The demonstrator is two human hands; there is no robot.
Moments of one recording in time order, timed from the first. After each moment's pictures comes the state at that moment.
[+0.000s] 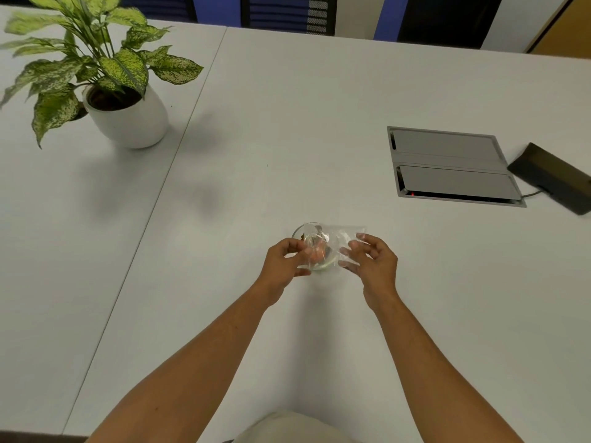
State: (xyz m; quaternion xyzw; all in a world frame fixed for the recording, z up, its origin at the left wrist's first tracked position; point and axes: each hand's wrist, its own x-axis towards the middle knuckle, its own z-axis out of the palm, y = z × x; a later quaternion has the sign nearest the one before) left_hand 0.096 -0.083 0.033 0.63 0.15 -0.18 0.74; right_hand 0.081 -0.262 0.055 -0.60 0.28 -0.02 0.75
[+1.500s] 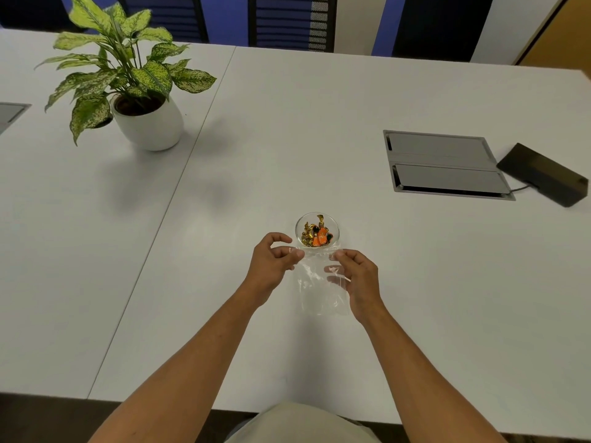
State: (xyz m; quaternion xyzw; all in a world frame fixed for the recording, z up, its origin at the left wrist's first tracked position) left_hand 0.030 -0.054 0.072 0.67 0.13 -0.13 0.72; right_hand 0.004 -0.231 0.071 -0.60 0.23 0.05 0.77
